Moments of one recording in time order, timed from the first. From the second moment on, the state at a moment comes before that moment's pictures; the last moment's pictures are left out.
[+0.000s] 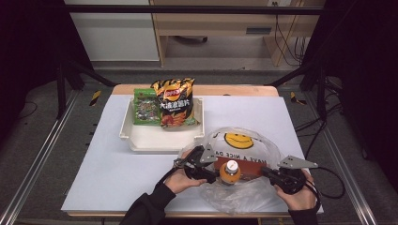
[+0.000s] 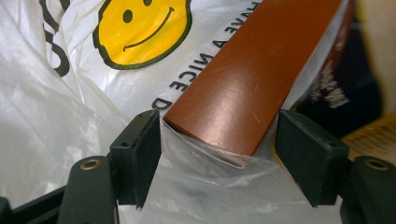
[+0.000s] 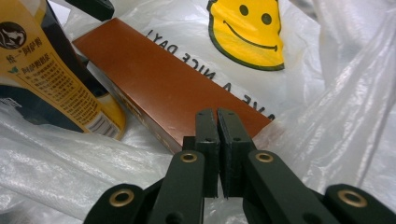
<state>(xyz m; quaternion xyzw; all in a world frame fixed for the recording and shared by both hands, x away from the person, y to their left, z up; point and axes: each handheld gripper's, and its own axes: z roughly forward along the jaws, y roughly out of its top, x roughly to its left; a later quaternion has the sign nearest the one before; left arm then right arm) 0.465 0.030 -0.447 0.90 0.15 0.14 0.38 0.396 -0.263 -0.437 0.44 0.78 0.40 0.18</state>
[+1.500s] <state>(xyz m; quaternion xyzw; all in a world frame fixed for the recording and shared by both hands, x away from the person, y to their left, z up) 0.477 0.043 -0.458 0.90 0.20 0.13 0.38 0.392 -0.284 -0.444 0.45 0.77 0.41 0.21</state>
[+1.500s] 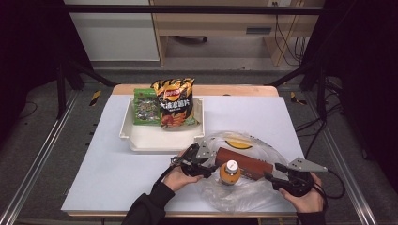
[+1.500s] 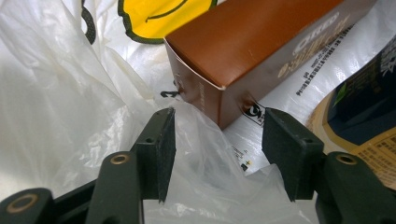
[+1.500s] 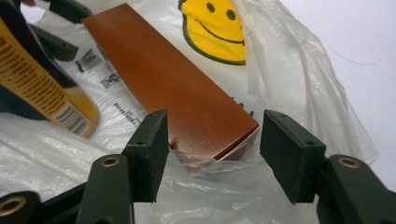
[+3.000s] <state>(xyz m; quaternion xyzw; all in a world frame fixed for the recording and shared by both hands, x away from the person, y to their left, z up) 0.475 0.033 -0.454 0.91 0.17 0.10 0.37 0.425 -0.277 -0.464 0.44 0.74 0.44 0.24</state>
